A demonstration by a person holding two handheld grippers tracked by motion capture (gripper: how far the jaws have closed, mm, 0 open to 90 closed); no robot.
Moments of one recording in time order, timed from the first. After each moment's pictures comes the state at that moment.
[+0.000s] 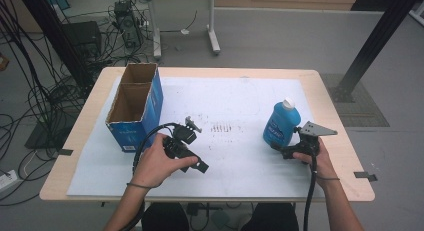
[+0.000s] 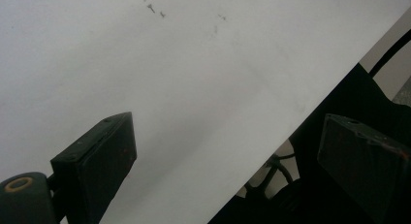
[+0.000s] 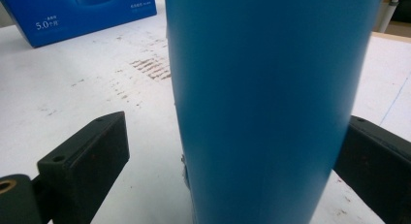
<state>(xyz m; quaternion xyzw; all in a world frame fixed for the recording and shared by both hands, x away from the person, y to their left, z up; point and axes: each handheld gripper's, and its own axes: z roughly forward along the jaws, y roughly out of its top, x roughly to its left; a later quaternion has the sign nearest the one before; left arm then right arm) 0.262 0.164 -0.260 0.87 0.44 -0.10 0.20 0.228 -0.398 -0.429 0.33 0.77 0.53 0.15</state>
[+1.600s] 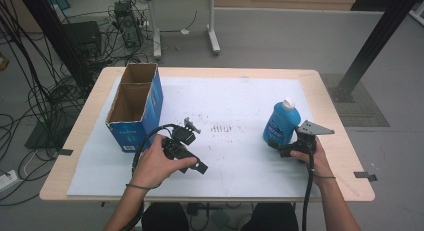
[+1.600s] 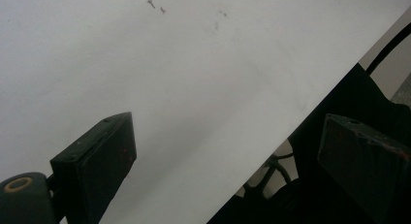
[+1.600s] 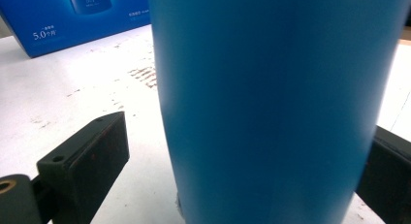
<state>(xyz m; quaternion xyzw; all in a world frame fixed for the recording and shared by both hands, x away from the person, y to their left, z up) 0.261 0.166 -0.263 0.87 0.44 -0.10 0.20 0.231 -0.394 -0.438 0.33 0.76 0.54 0.15</state>
